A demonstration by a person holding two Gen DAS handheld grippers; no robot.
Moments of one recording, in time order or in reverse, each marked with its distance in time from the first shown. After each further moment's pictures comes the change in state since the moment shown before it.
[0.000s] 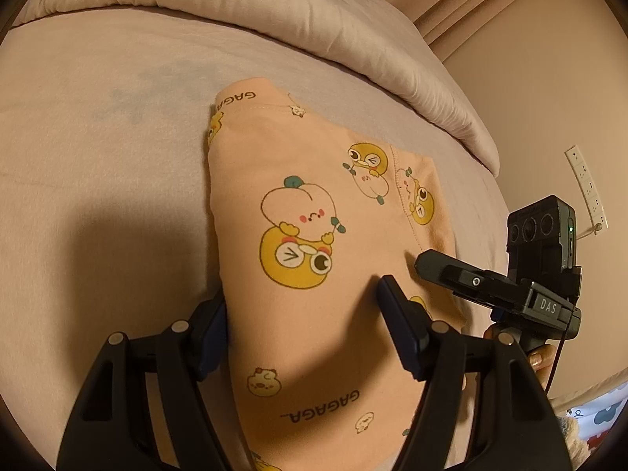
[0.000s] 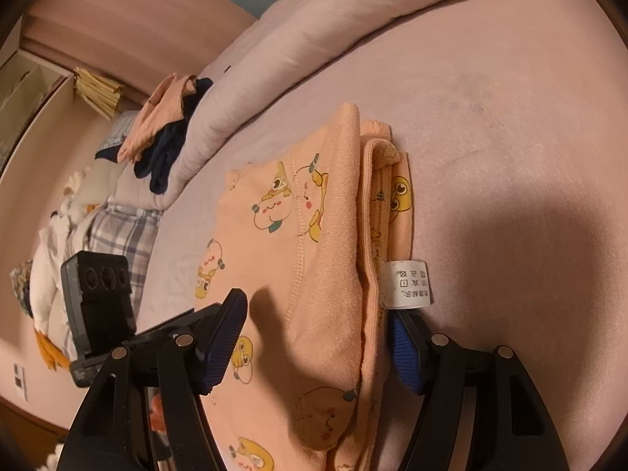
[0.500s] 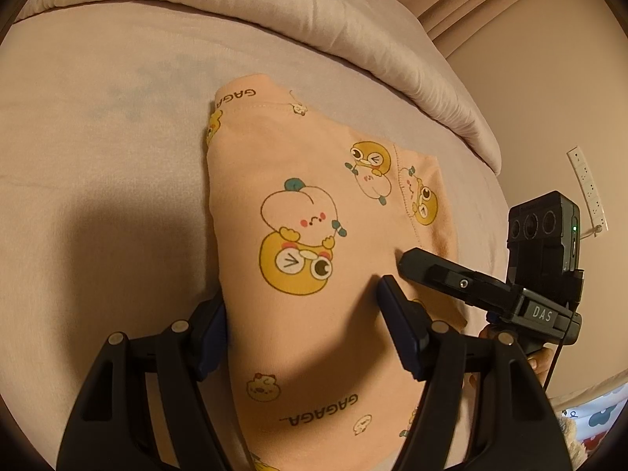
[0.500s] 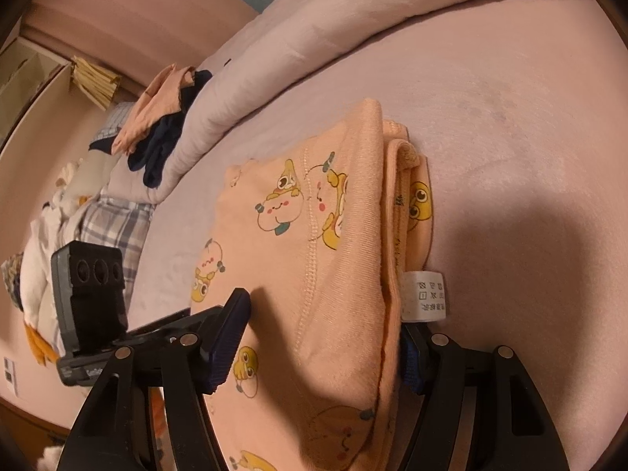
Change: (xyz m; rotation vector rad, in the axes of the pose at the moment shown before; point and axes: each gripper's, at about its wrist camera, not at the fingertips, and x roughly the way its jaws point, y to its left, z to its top) left arm 0.004 -0.001 0.007 -0.008 0.032 0.001; right arm 0.008 0.007 0.007 -0.037 0.012 -0.030
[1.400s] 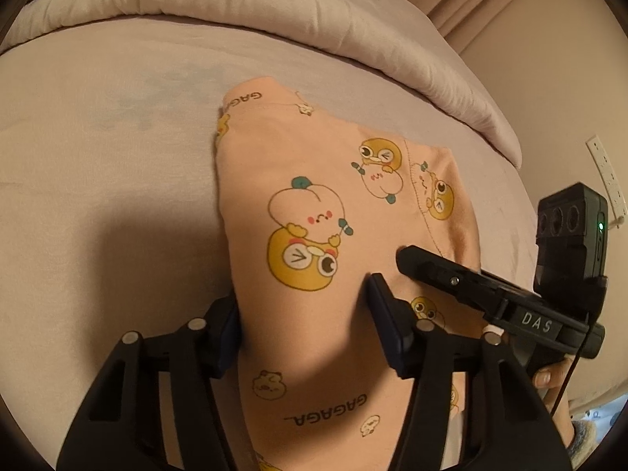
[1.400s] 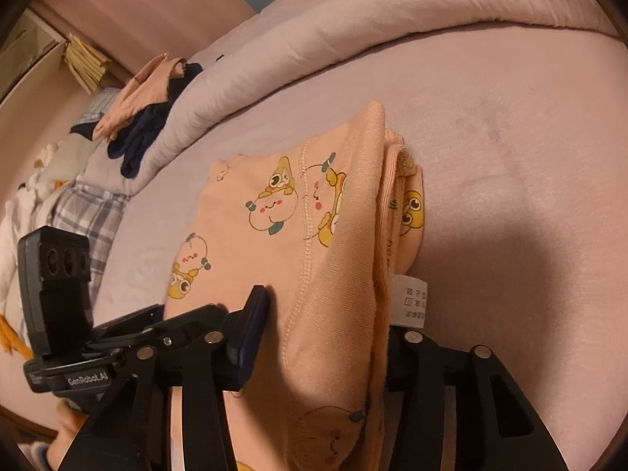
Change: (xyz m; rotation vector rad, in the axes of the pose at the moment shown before) left arm 0.001 -0.005 -0.004 0.029 -0.024 0.105; right arm 0.001 0.011 -0.002 -0.074 -0.030 -0.140
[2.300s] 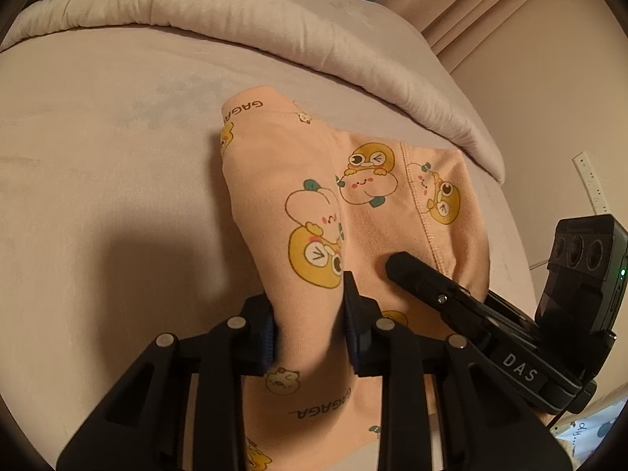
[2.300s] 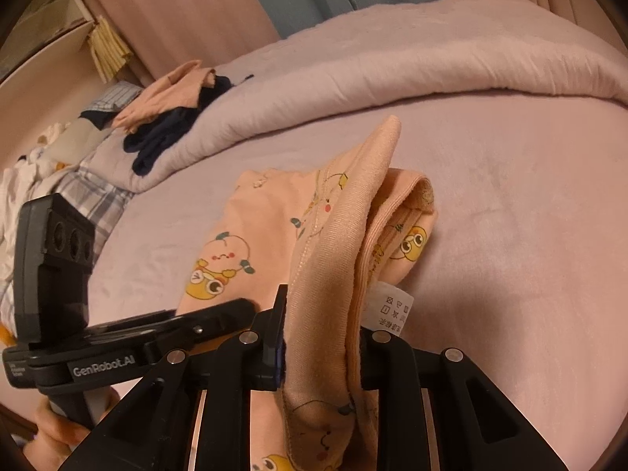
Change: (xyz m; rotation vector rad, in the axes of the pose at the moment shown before) left arm -0.039 -0.018 -0.020 -0.041 -0.046 -0.053; right arm -0.035 0.049 -0.018 -0.118 -0.133 -0.060
